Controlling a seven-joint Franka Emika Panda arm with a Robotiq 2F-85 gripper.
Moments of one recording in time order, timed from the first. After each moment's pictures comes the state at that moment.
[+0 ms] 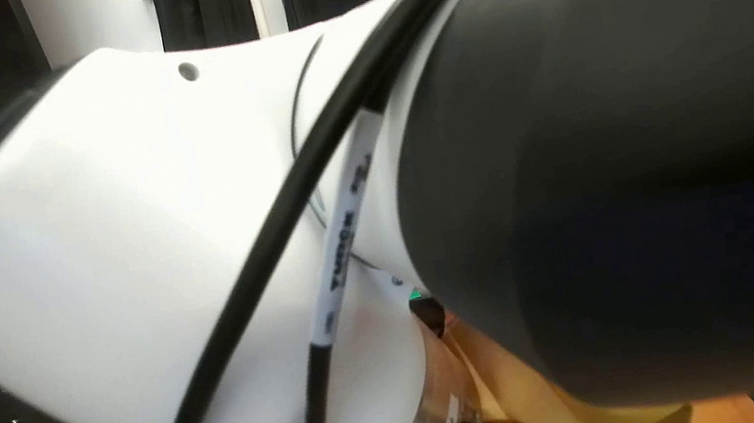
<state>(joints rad) 0.47 0.46 0.26 -1.72 -0.19 1.66 0.36</state>
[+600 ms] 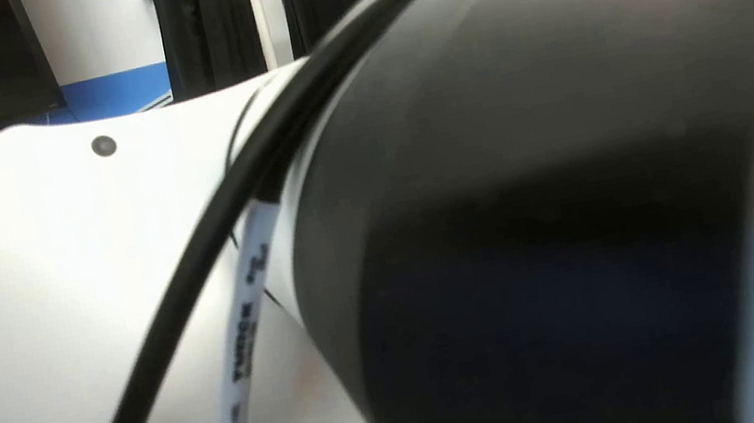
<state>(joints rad) 0.48 0.54 0.26 -1.62 -0.19 1.63 0.31</state>
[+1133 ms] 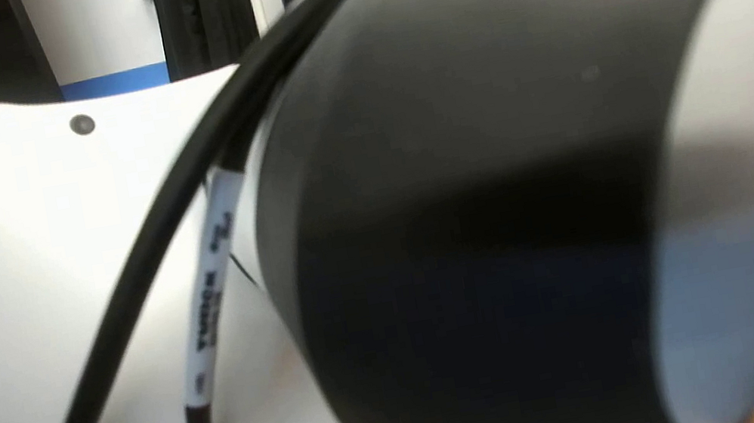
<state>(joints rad) 0.48 0.54 0.25 -1.60 -0.19 1.62 0.28</state>
